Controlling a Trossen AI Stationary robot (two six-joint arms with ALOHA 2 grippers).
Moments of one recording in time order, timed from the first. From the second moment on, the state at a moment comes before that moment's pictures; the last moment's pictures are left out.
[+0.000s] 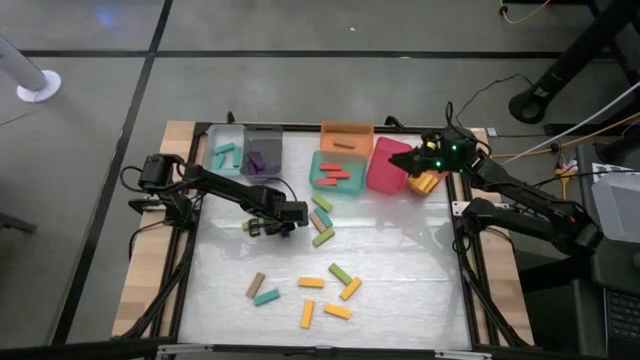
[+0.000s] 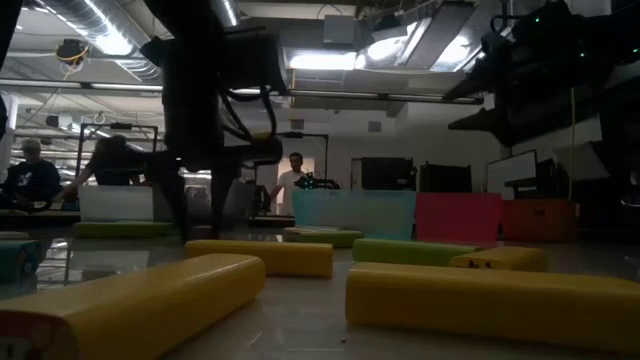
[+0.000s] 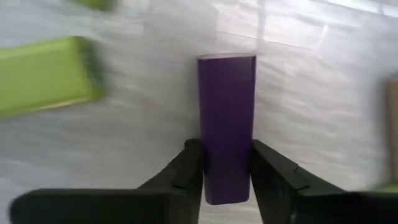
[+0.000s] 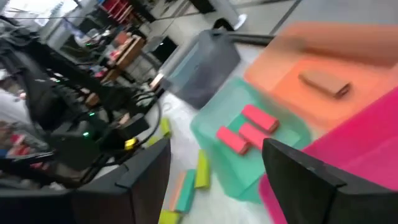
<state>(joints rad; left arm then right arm) -0.05 1.76 1.00 -0.62 -0.03 -1.82 -0.77 0.79 0.47 0.00 -0.53 0.59</state>
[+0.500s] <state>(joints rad) -0.01 1.48 1.00 -0.48 -0.20 -1.47 -0.50 0.85 0.47 0.24 -0.53 0.56</state>
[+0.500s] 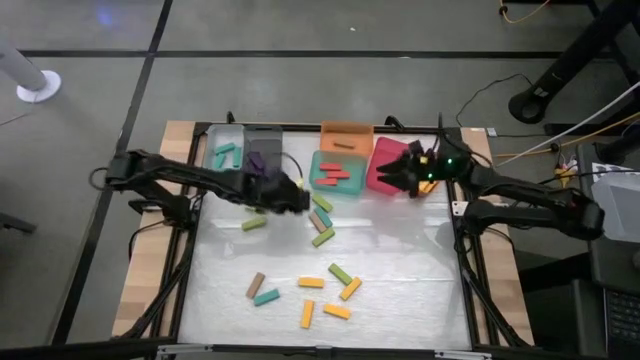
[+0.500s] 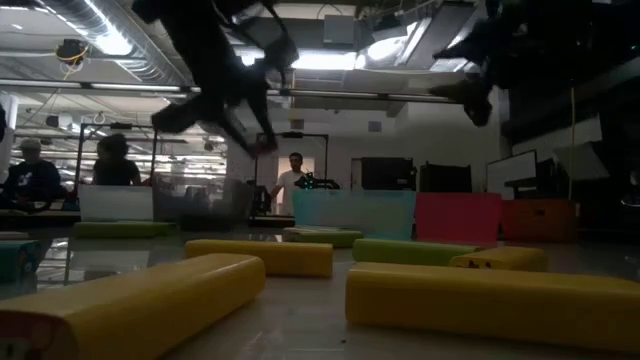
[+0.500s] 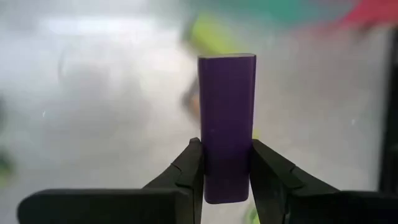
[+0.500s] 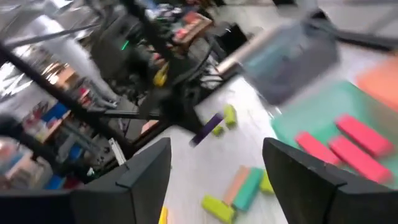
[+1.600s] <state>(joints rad) 0.59 1.31 1.00 -0.70 -0.40 -0.48 0.01 1.25 0.51 0.45 0.26 0.70</state>
